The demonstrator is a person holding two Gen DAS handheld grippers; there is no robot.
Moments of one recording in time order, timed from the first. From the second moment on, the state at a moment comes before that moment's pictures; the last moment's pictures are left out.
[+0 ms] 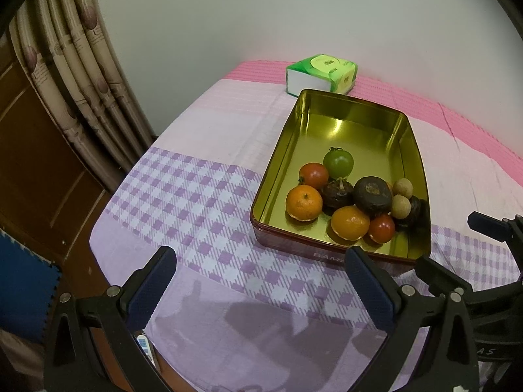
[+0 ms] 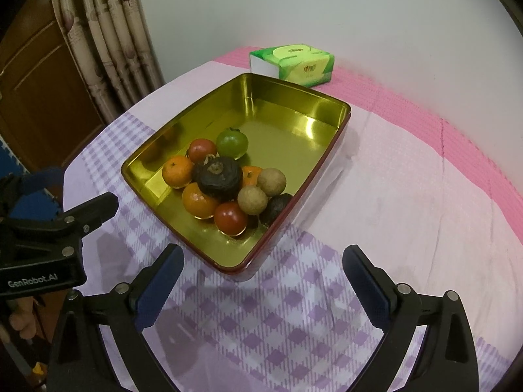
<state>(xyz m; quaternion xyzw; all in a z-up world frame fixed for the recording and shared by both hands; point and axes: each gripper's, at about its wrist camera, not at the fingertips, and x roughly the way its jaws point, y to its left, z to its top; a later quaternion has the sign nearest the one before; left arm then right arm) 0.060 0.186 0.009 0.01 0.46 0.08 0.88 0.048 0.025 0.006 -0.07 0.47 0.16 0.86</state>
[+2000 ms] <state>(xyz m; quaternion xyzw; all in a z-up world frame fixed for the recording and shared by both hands) 0.061 0.184 0.005 0.01 0.46 0.08 0.88 0.048 0.029 -0.007 -0.07 0.49 0.17 0.85</state>
